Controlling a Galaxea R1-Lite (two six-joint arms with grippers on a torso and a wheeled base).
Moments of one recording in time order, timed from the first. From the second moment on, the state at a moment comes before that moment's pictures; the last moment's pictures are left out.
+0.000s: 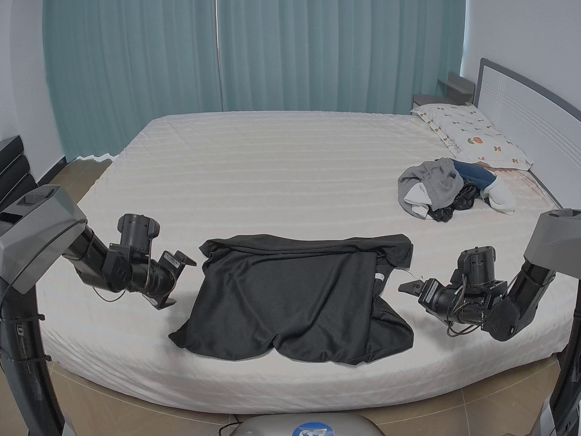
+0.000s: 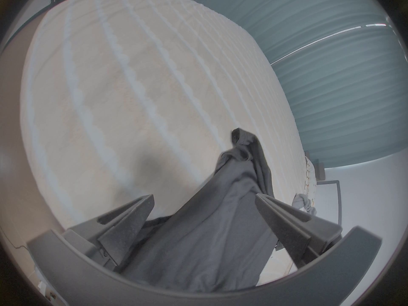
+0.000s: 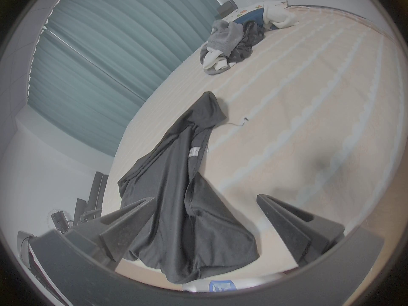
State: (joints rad) left arm -0.09 2.23 -1.06 -0.35 -0.14 -1.09; right arm 0.23 2.16 -0.59 -0.95 0.10 0.78
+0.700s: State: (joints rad) left arm -0.16 2.15 -0.69 -0.70 -0.04 -1.07; right arm 0.27 2.33 -0.57 -1.13 0.14 0.58
